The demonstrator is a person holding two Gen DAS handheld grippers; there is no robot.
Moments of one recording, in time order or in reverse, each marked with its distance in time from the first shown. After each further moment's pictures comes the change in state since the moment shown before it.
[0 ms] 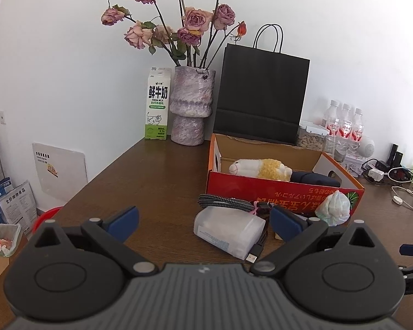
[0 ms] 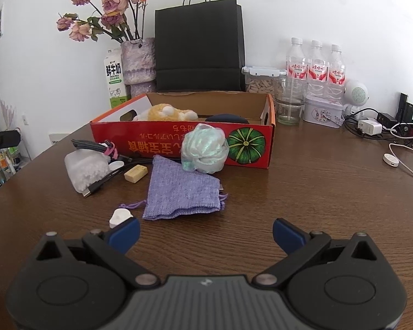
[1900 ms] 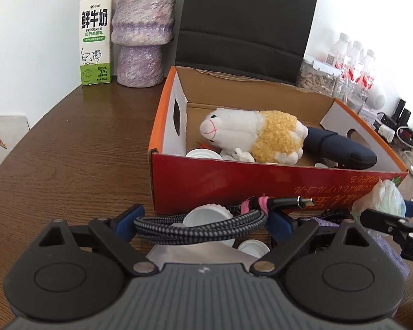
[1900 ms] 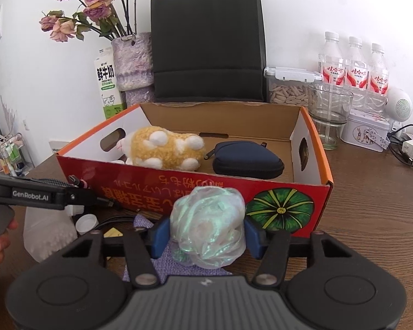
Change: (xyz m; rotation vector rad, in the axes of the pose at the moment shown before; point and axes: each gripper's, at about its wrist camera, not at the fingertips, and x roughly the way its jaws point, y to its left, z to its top) left arm 0.199 -0.019 0.014 0.045 0.303 -0.133; right arm 0.121 -0.004 0.071 -0.005 0.006 0.062
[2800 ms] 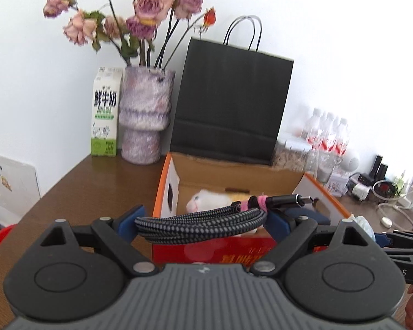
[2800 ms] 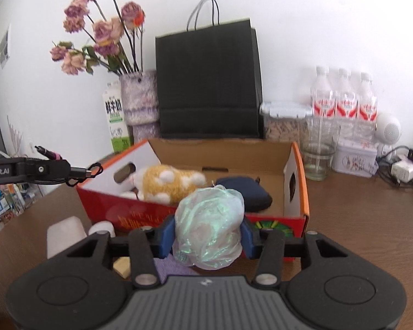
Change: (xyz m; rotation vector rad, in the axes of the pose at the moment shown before) left arm -0.094 -0.019 0.015 -0.010 -0.324 -0.024; right arm -0.052 0.002 0.020 -0.005 -0.164 0.015
